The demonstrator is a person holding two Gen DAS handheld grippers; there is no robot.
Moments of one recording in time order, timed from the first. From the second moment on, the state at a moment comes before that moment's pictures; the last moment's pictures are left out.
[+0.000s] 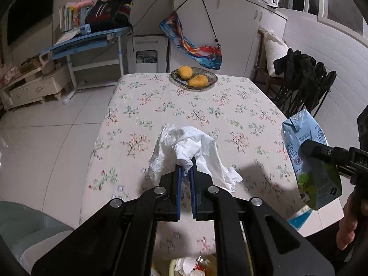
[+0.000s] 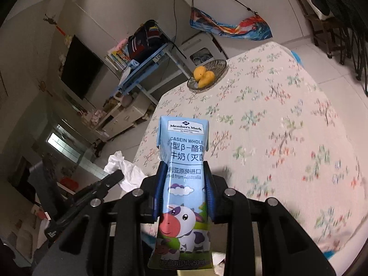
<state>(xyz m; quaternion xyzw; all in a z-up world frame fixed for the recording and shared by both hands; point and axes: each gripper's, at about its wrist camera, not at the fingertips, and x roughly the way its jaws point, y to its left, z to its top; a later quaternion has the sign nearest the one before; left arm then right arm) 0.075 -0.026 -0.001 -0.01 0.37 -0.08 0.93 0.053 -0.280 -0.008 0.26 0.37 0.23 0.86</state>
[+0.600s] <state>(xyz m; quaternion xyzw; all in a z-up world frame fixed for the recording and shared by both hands) 0.027 -0.037 -0.002 0.01 0.35 -0.08 0.93 0.011 -0.270 -0.025 0.28 0.37 0.25 0.85</state>
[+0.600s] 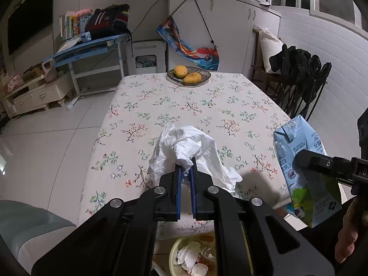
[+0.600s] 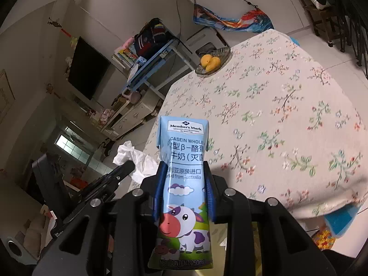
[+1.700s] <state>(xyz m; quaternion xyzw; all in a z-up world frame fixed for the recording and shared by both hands) -0.057 -0.039 -0.016 0.01 0.36 -0.09 0.93 -0.032 -0.206 -0.078 0.19 0.47 0.24 0.83</state>
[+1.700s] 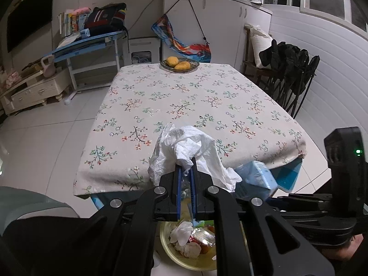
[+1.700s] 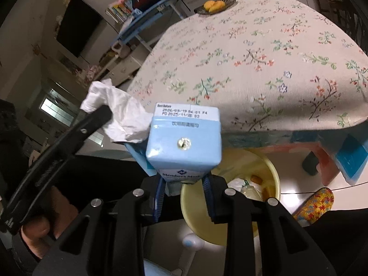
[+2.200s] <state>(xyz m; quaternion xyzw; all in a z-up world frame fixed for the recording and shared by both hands) -0.067 -0.049 -0.028 0.02 0.37 -0.11 0.92 -0.038 -0.204 -0.103 0.16 0.52 0.21 0.81</state>
